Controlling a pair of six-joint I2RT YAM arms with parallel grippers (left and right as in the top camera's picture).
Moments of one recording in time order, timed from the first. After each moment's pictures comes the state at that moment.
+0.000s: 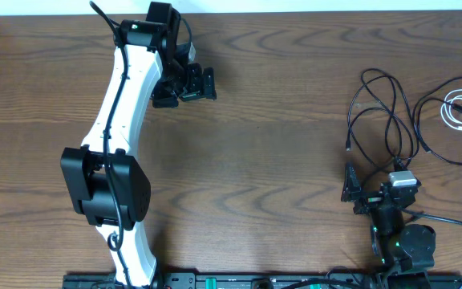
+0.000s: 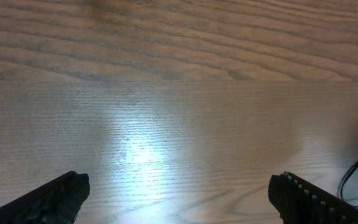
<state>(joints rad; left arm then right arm) -0.16 2.02 1.92 -1.34 0.27 -0.22 0.11 0.01 0.01 -0.07 -0.01 0.06</state>
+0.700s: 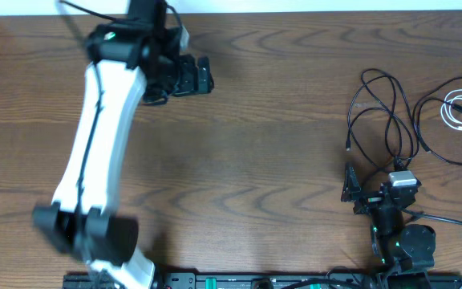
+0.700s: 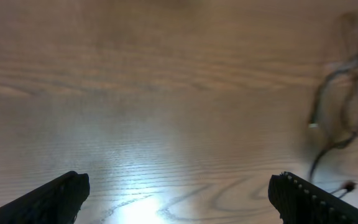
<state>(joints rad) -0.17 1.75 1.92 -1.34 0.27 -0.22 0.11 0.01 0.01 -0.07 -0.01 0.06</state>
